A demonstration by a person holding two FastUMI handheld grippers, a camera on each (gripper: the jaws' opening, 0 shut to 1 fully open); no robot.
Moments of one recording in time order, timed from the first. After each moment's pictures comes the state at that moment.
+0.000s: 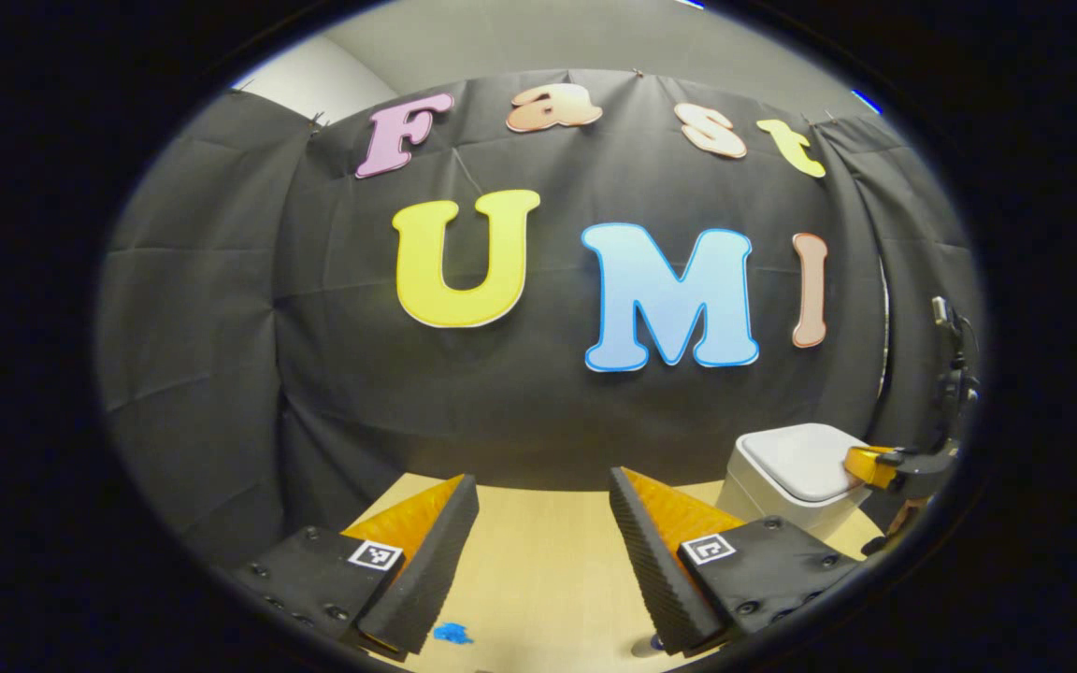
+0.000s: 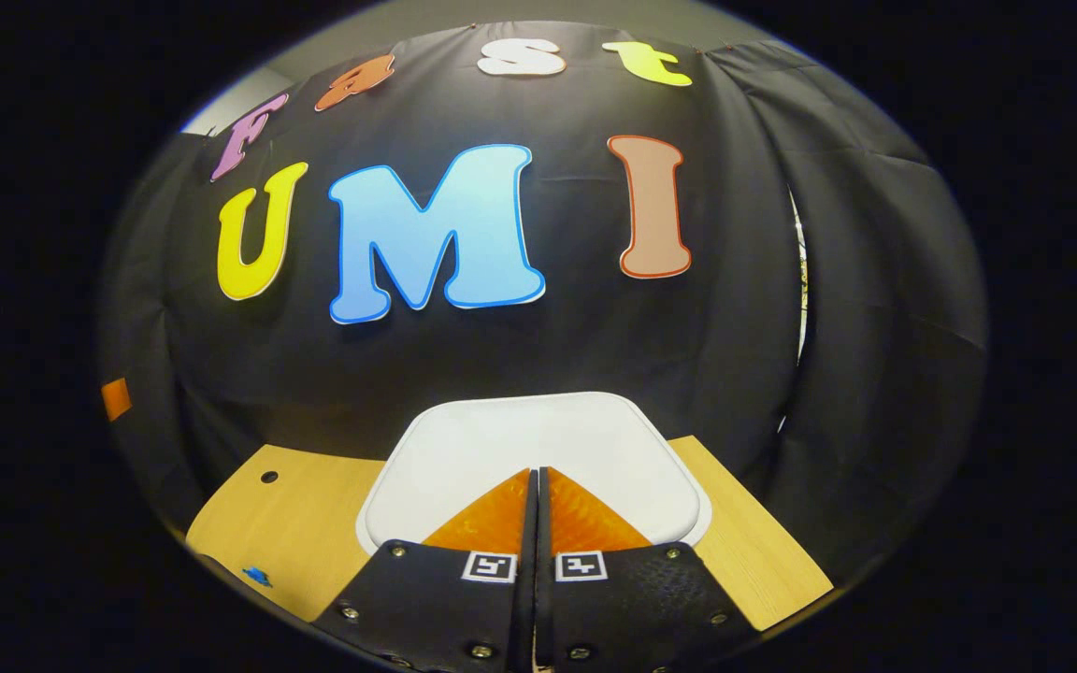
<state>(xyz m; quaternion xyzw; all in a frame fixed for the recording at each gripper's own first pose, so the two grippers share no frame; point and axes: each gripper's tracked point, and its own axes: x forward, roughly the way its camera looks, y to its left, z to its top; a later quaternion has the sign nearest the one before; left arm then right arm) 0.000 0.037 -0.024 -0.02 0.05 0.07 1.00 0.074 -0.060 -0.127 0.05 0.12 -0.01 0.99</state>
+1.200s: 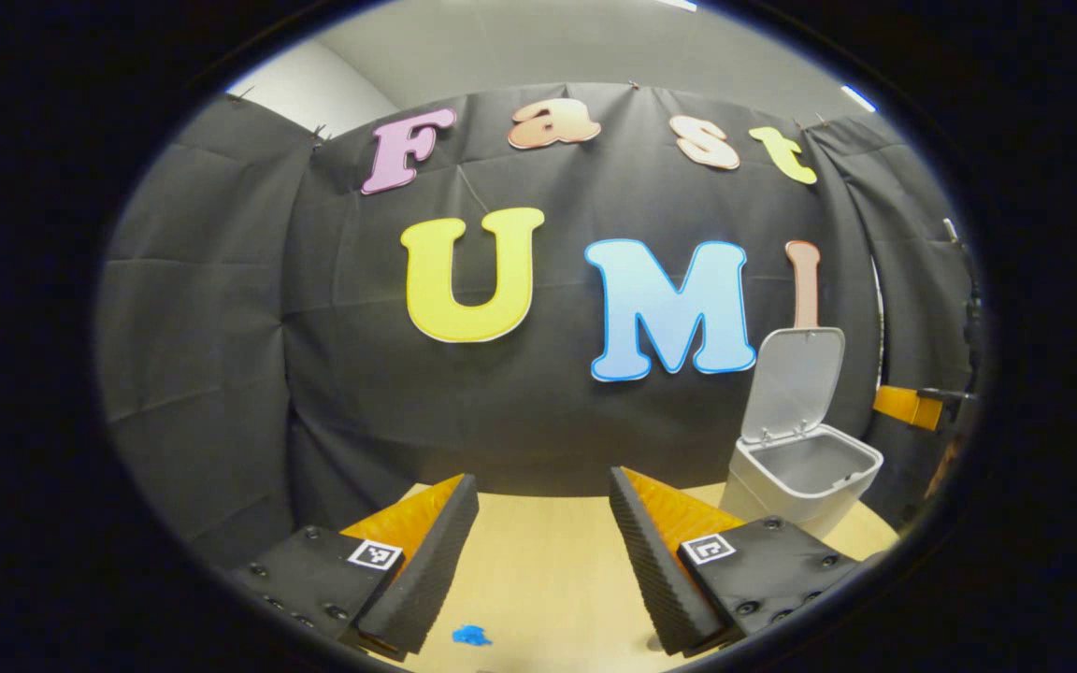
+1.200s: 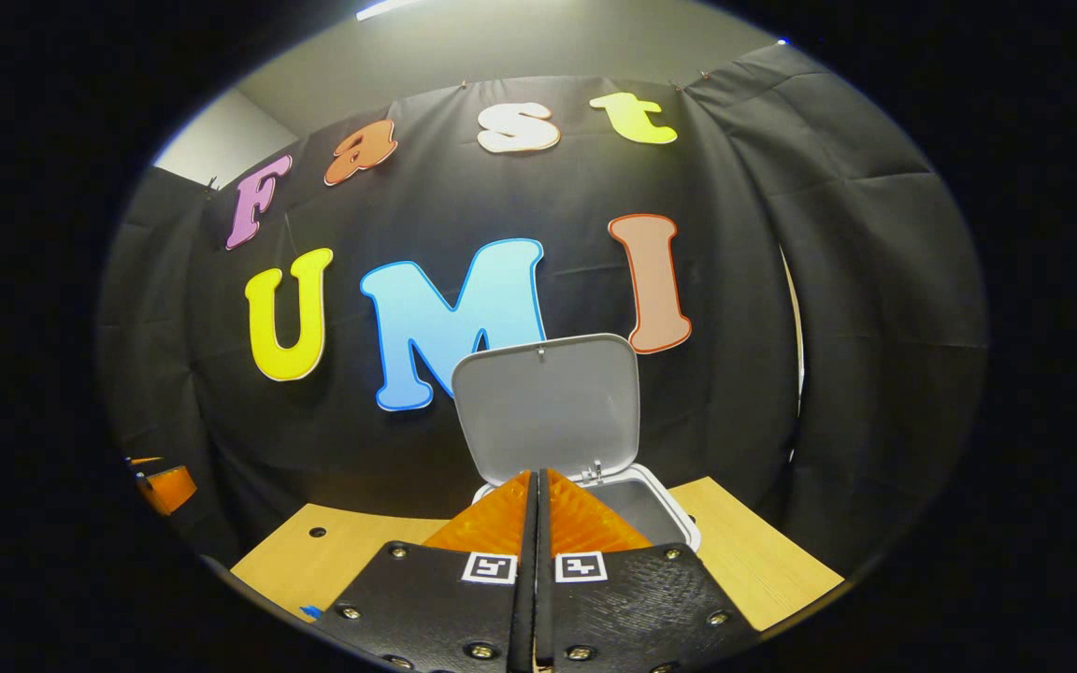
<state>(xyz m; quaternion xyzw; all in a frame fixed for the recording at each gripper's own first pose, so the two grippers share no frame) -0.027 0.050 -0.021 0.00 0.03 0.07 1.00 0.031 -0.046 -0.045 0.08 0.03 0.01 1.00</state>
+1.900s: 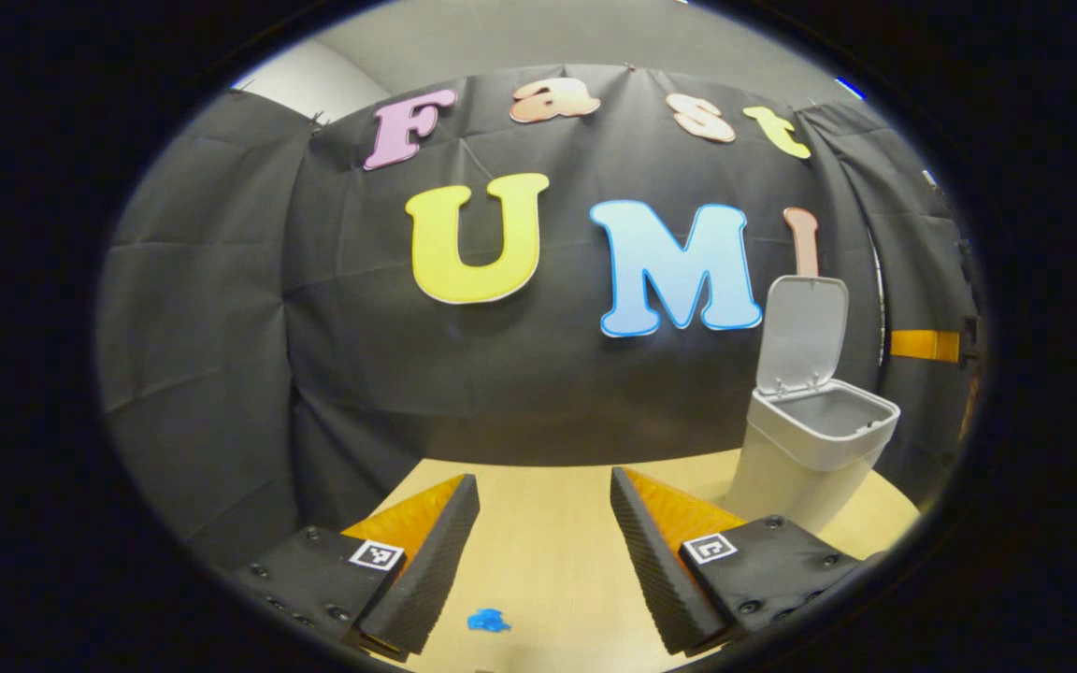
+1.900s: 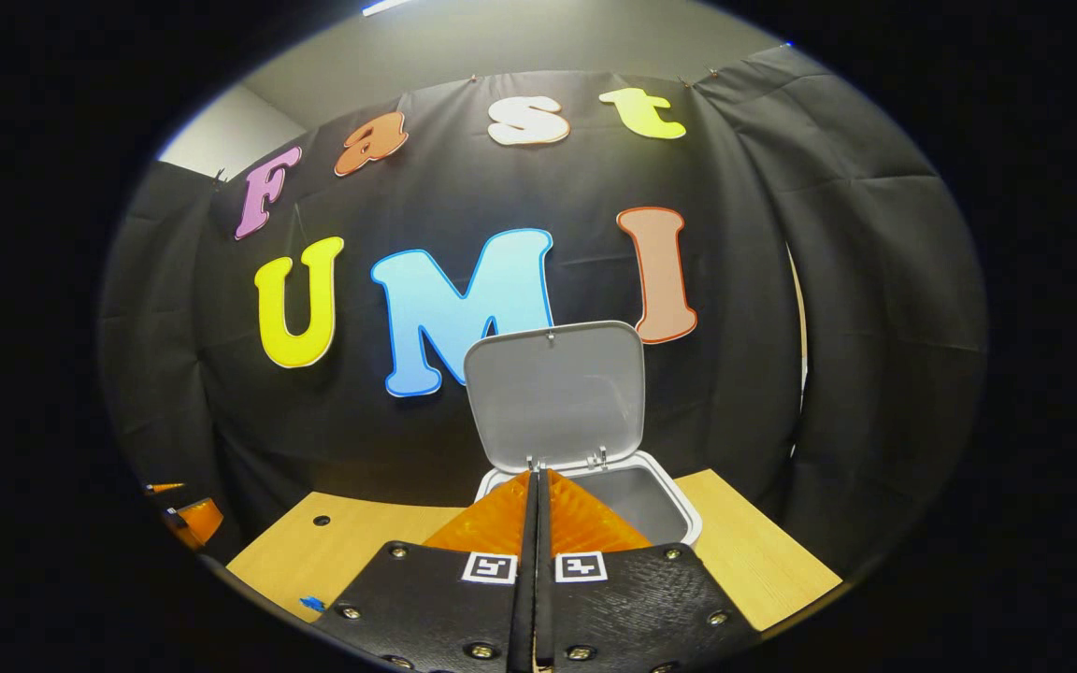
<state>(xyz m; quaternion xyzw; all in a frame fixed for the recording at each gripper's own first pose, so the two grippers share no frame) -0.036 0.077 -0.098 0.00 0.07 0.07 1.00 0.020 -0.041 -0.052 0.07 0.04 0.02 1.00</state>
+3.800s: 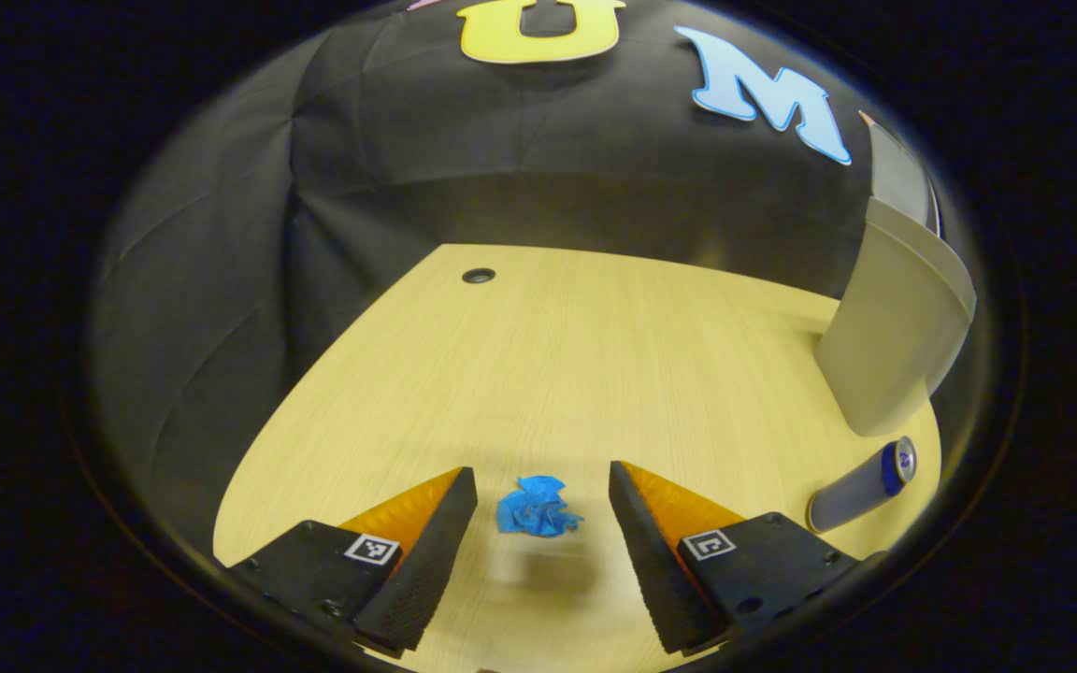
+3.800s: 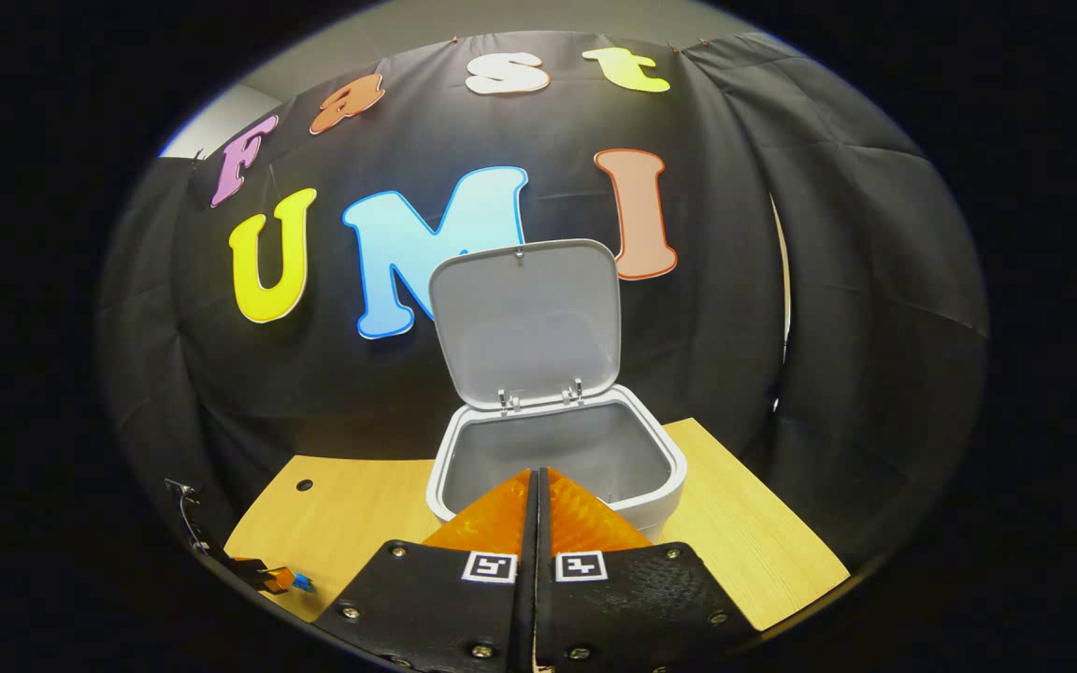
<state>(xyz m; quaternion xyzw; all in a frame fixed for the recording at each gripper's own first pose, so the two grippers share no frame) -0.034 0.171 -0.393 -0.07 0.34 0.09 0.93 0.015 -0.057 -0.114 0.07 0.13 -0.02 0.99</state>
